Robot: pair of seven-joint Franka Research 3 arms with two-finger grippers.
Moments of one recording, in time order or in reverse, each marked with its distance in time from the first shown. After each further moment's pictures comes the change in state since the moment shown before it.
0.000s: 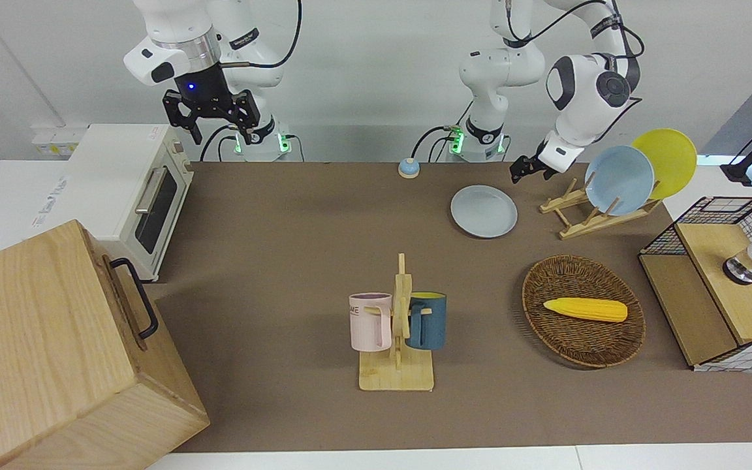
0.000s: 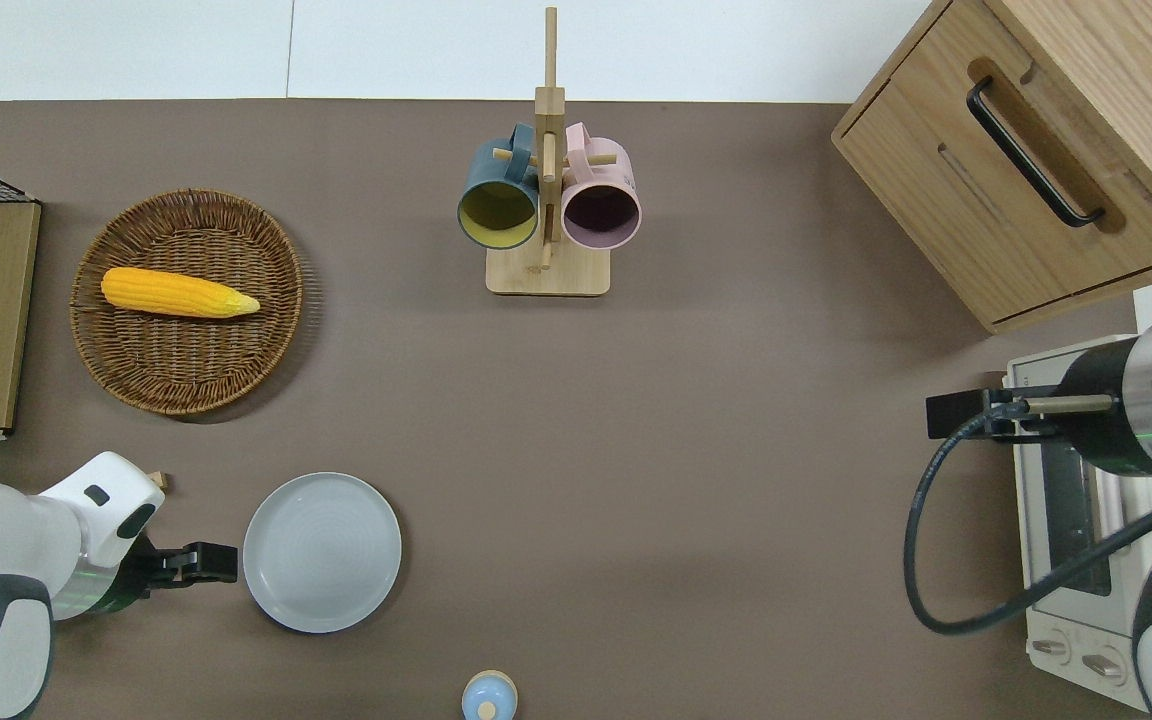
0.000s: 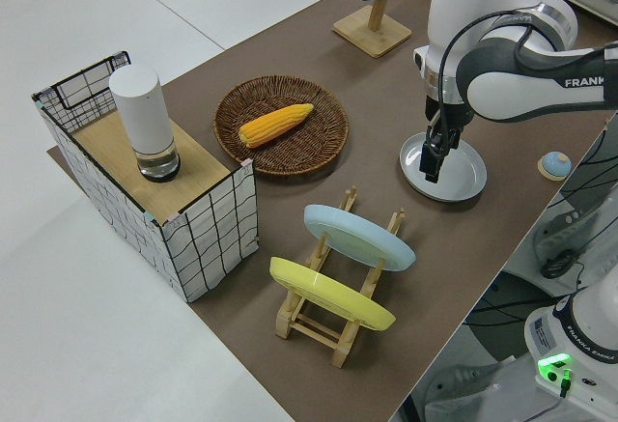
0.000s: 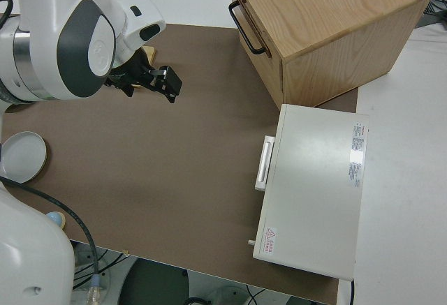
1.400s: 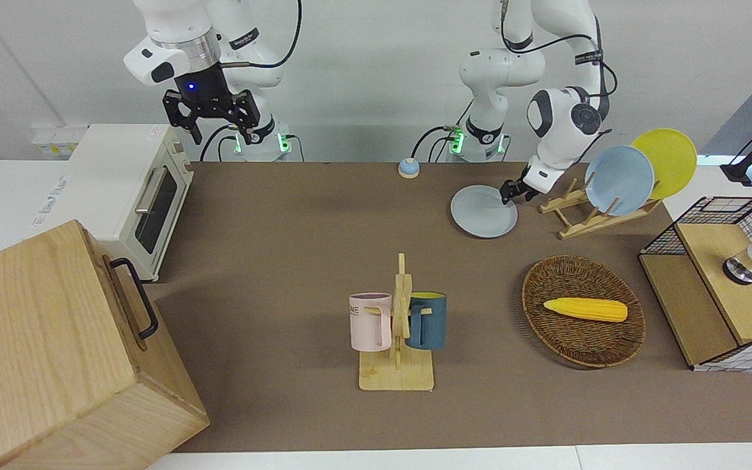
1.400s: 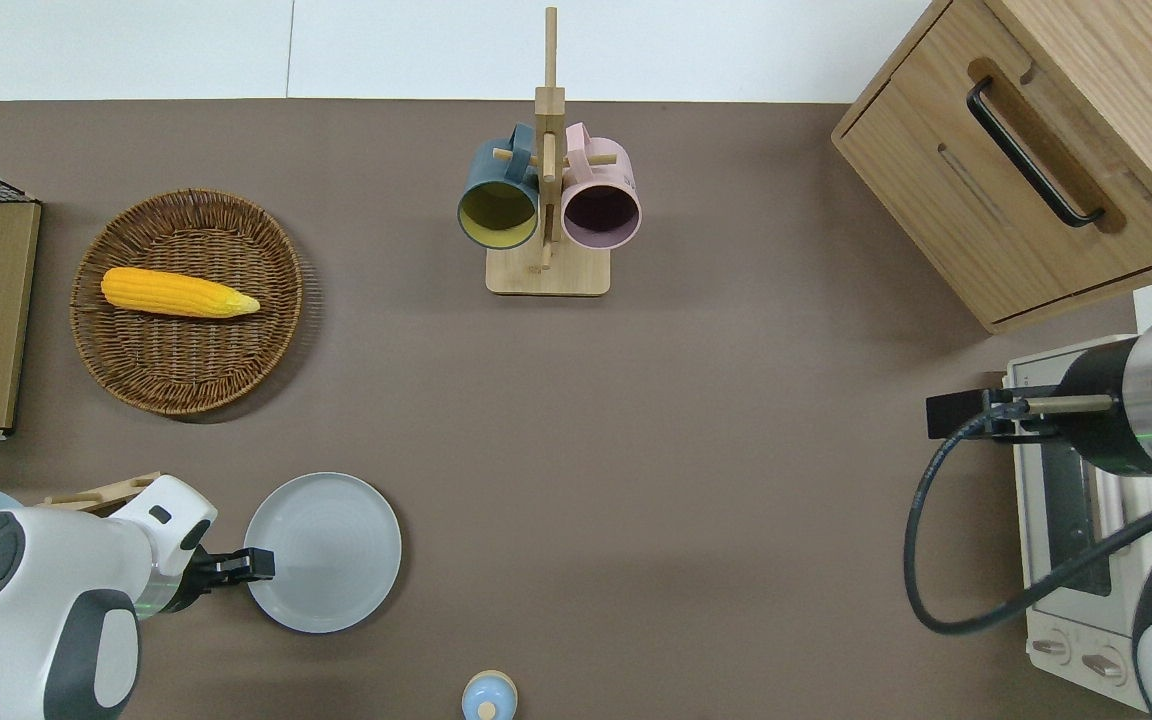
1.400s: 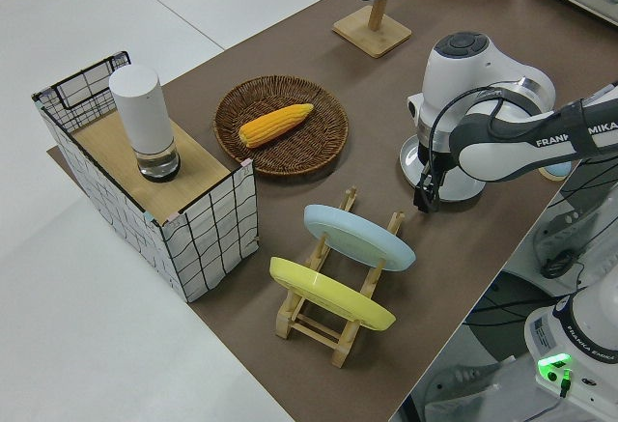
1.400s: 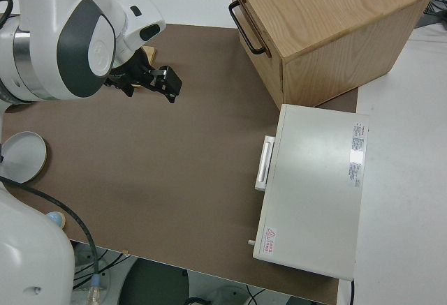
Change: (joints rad) left arm -0.017 0.080 0.002 -0.183 -0.031 0.310 0.000; right arm 0.000 0.000 0.000 0.000 0.000 0.000 0.000
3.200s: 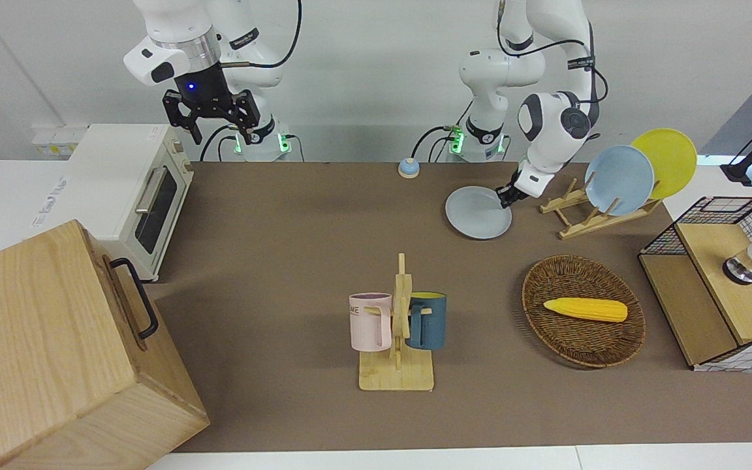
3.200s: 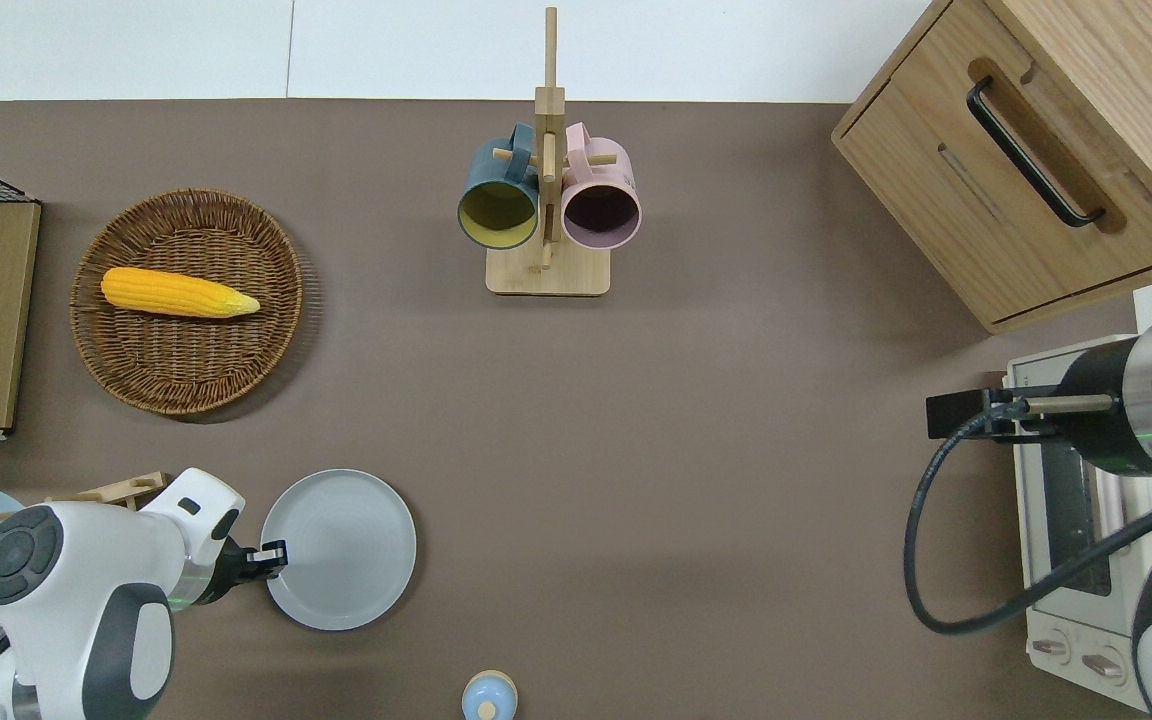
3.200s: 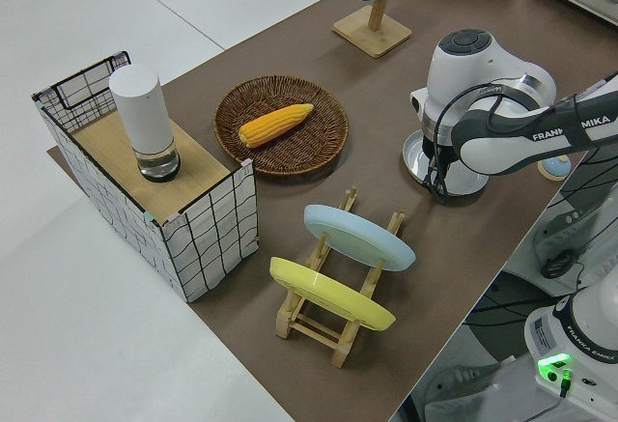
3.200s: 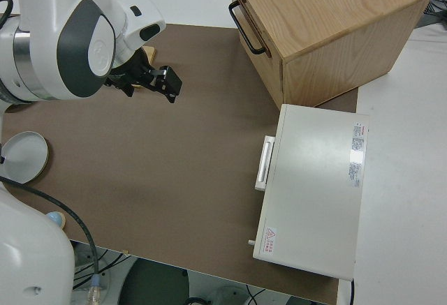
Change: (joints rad) left arm -0.026 0.027 -0.048 0.001 -0.069 0.039 -0.085; right arm 0.000 0.000 0.000 0.000 0.000 0.000 0.000
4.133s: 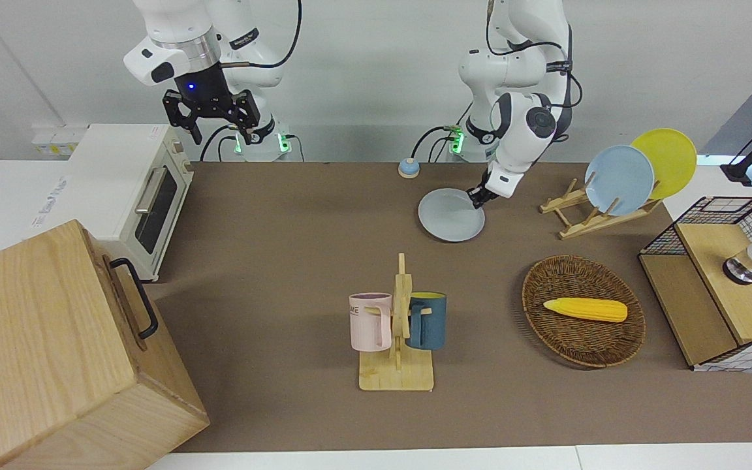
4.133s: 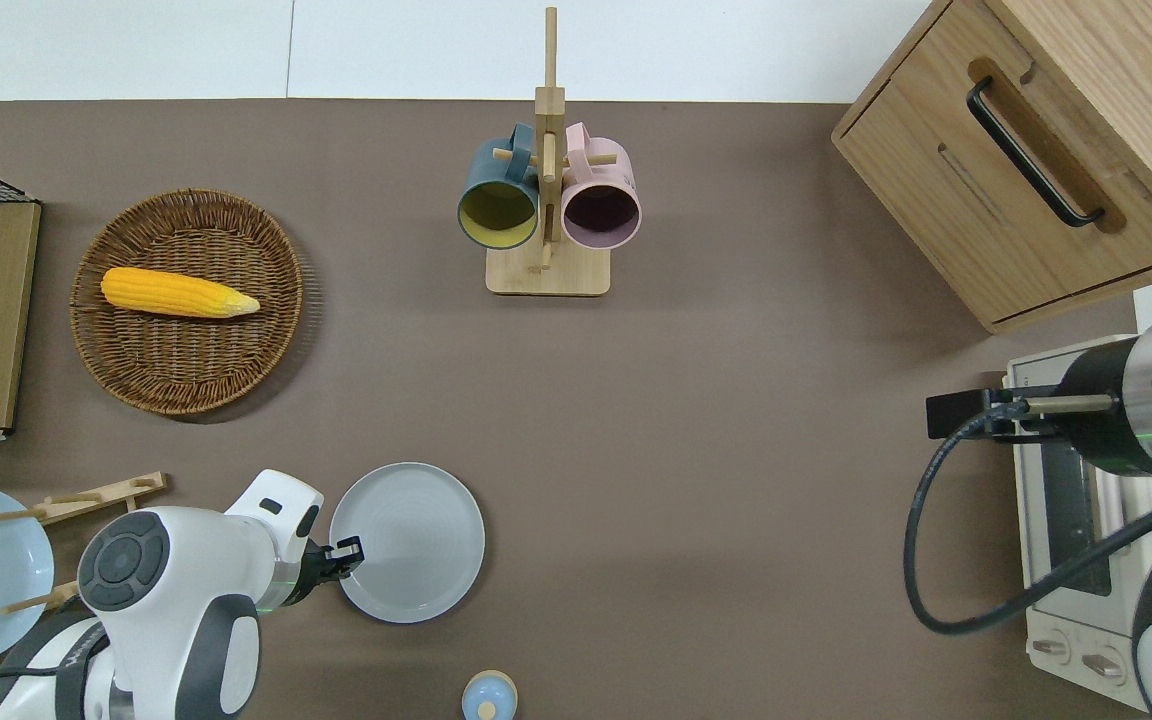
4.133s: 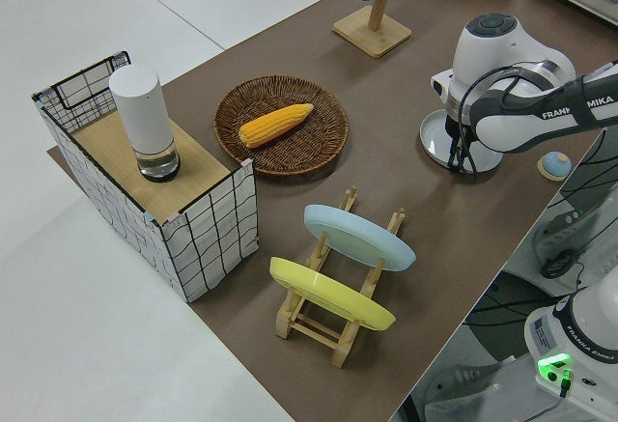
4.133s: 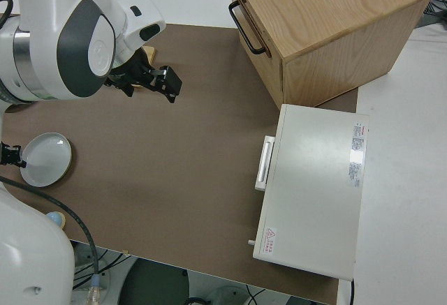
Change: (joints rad) left arm -0.096 0.009 -0.100 0.000 -0.101 0.041 -0.206; right arm 0.000 0.000 0.000 0.000 0.000 0.000 0.000
